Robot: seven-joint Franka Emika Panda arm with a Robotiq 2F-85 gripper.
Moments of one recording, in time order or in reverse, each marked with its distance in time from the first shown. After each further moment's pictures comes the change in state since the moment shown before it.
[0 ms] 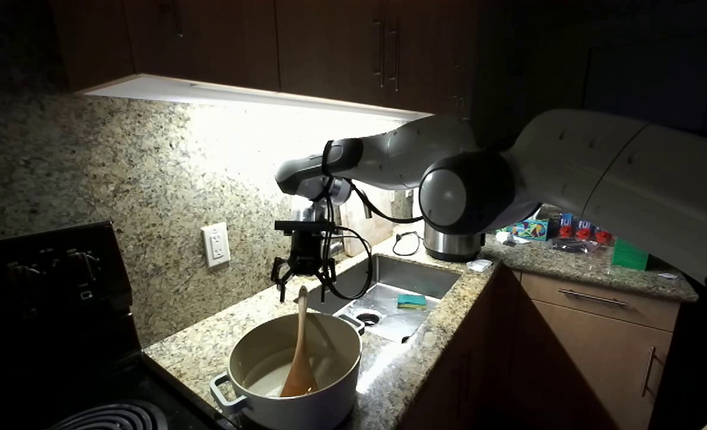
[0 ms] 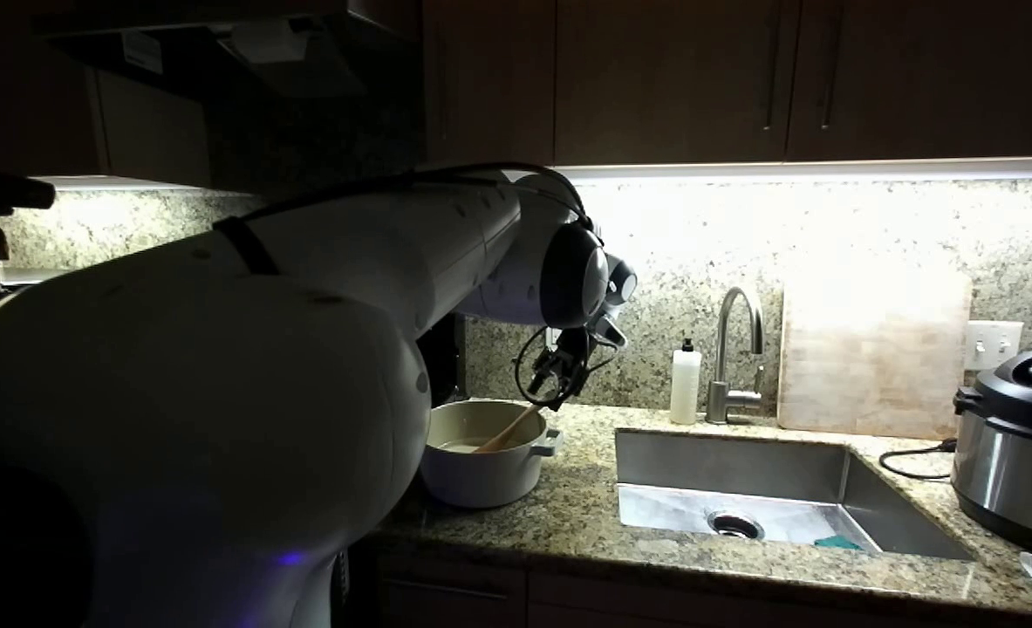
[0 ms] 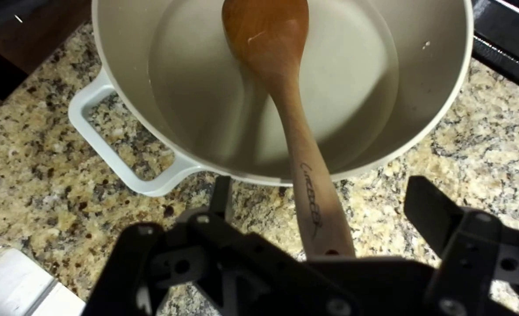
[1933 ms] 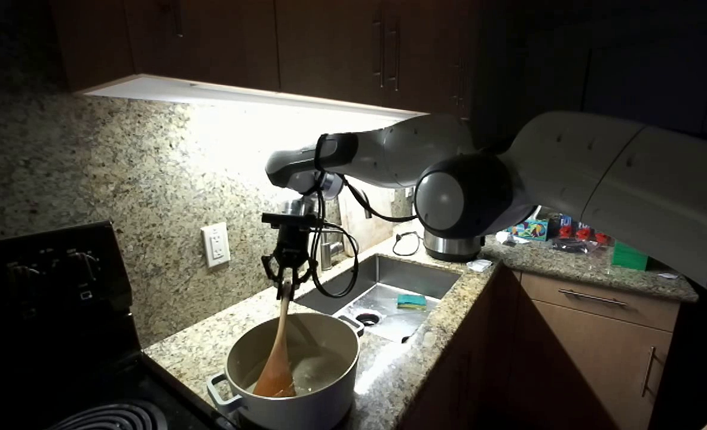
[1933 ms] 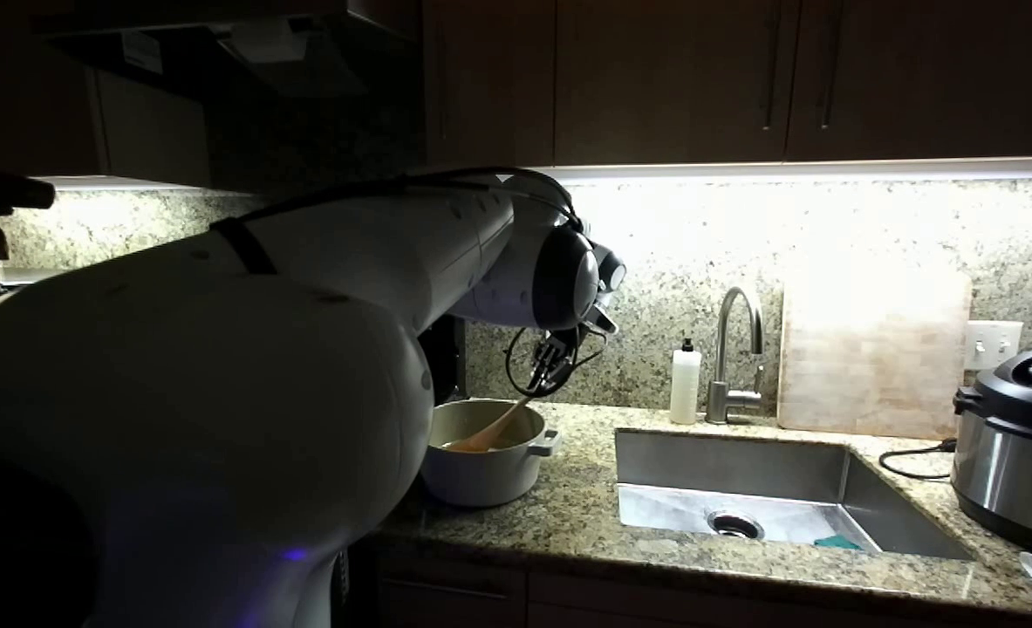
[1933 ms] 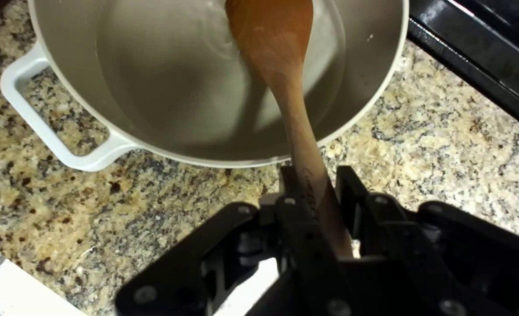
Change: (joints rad) arm 0.031 0.008 0.008 0.059 0.004 0.072 0.000
